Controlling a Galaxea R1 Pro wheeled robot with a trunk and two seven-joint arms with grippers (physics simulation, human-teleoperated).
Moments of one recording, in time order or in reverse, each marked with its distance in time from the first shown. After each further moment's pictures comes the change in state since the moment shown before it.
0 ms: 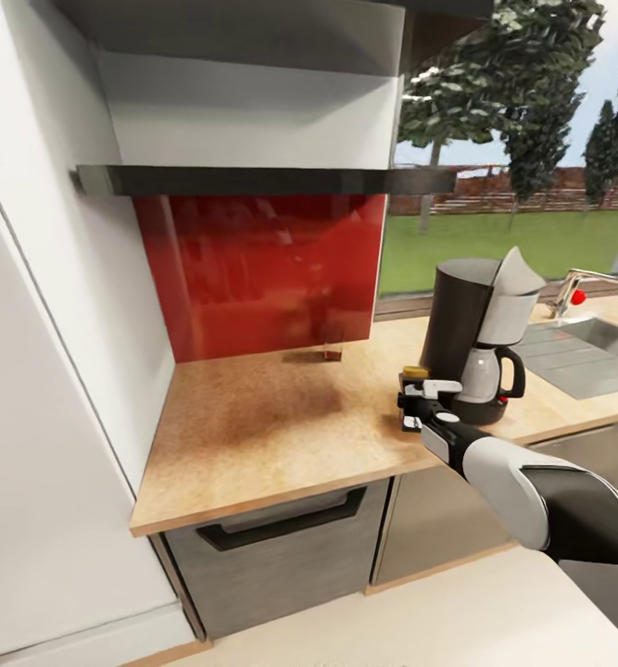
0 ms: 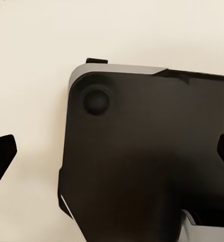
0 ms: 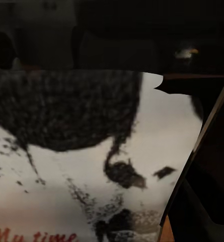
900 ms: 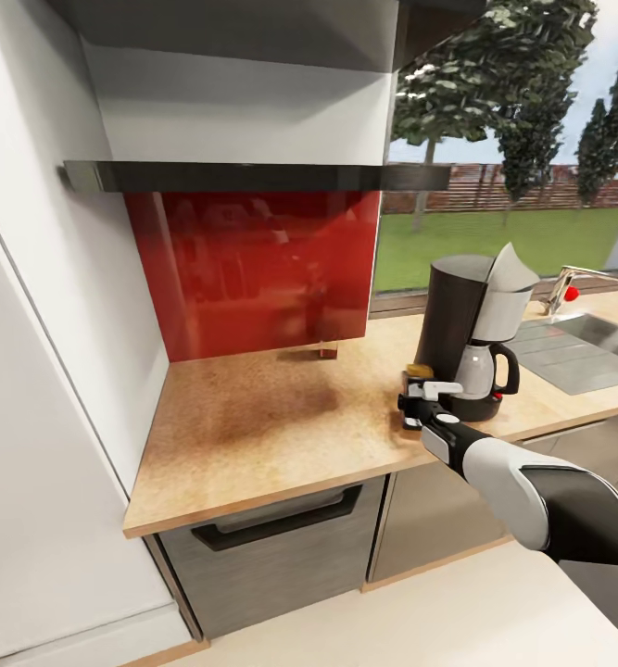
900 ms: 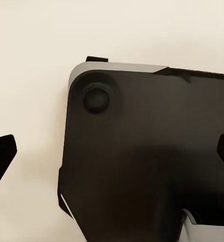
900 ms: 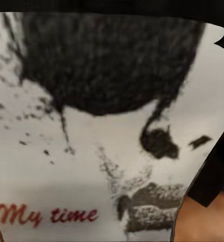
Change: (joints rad) left arm 0.000 0.000 0.000 0.000 0.000 0.000 0.000; right arm 0.001 0.000 0.008 0.009 -0.014 -0.001 -0.002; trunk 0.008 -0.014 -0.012
